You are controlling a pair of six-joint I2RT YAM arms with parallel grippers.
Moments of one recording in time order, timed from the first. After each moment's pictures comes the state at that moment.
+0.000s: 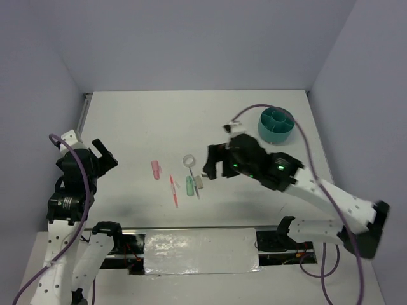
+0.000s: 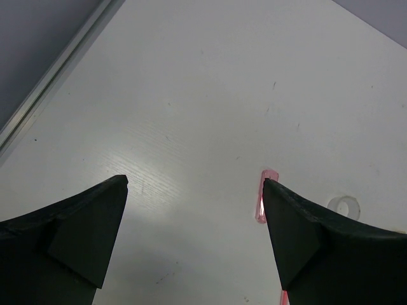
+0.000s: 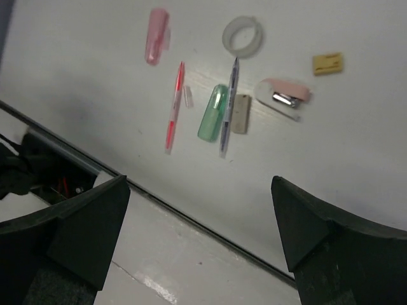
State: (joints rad) left arm -0.05 0.59 0.88 -0.76 -0.37 -0.46; right arm 0.88 0.98 1.11 -0.70 0.16 0.59
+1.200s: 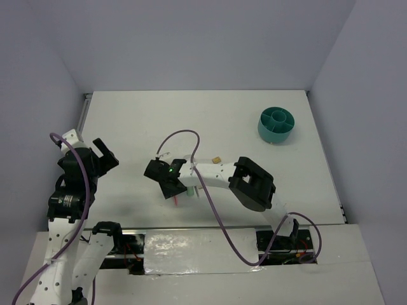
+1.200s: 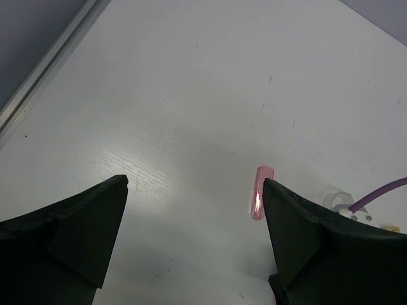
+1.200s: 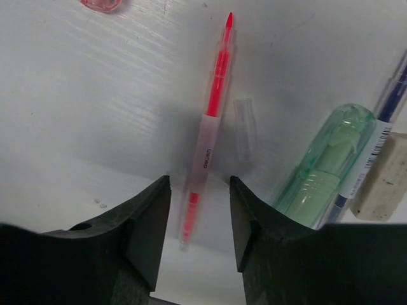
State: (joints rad) left arm -0.04 0.61 0.88 -0.76 -0.35 -0.48; right arm 1.17 2.13 1.62 -0.72 0.27 0.72
